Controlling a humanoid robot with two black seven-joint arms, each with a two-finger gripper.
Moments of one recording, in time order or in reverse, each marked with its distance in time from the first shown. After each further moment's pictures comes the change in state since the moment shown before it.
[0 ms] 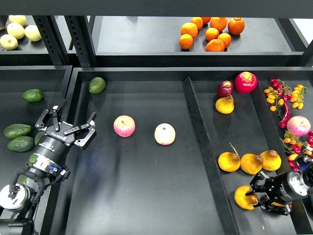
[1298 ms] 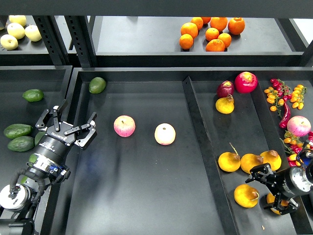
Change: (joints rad) left arm 0.000 0.000 0.003 0.000 -0.001 0.000 0.001; right arm 0.018 -0.074 0.057 0.070 -0.048 0.000 0.000
